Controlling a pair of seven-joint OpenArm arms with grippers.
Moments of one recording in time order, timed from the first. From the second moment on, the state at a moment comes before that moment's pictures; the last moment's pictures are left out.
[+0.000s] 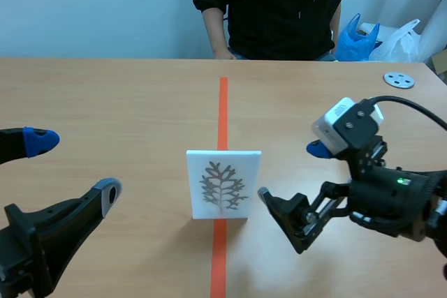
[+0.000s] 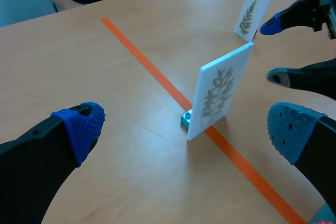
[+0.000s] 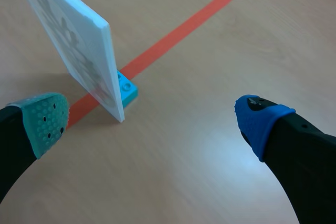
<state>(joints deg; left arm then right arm) 47.9 -32.3 -8.4 119.3 -22.0 -26.4 -7.1 -14.5 27.6 -13.9 92.3 8.0 27.9 0.1</state>
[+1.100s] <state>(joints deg) 47.9 -31.0 -8.4 119.3 -22.0 -26.4 -7.1 0.5 15.8 -32.7 68.7 -3.0 27.5 6.9</state>
